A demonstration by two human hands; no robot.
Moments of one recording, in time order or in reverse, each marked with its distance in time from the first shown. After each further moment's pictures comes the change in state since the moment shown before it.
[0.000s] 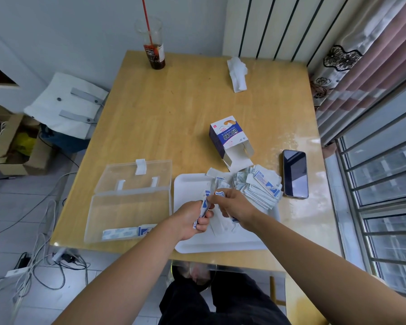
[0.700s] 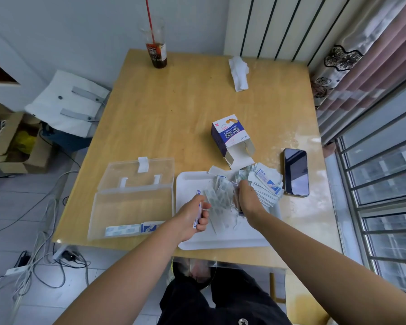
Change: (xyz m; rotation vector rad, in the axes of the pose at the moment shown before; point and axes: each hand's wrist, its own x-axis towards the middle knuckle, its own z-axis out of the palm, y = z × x) left_hand -0.001 -0.008 -0.006 -0.063 0.113 -0.006; right_hand -0.002 -0.004 -0.003 0.000 0.452 0.151
